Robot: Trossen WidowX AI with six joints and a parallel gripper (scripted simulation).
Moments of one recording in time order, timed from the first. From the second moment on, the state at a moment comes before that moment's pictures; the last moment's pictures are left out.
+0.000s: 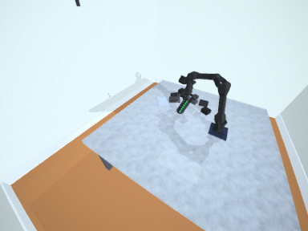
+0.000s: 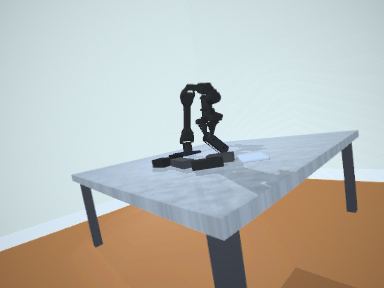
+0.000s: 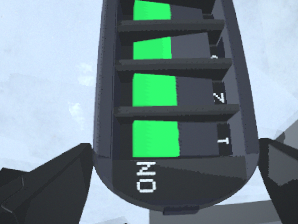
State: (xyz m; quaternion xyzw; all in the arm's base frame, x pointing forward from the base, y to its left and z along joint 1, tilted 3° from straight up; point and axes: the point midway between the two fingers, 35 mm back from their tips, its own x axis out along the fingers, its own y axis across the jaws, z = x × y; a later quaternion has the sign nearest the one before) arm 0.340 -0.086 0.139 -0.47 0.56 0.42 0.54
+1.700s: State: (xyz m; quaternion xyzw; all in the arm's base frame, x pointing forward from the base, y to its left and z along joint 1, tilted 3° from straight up) arm 0.348 -0.044 0.156 -0.49 0.58 0.40 0.51
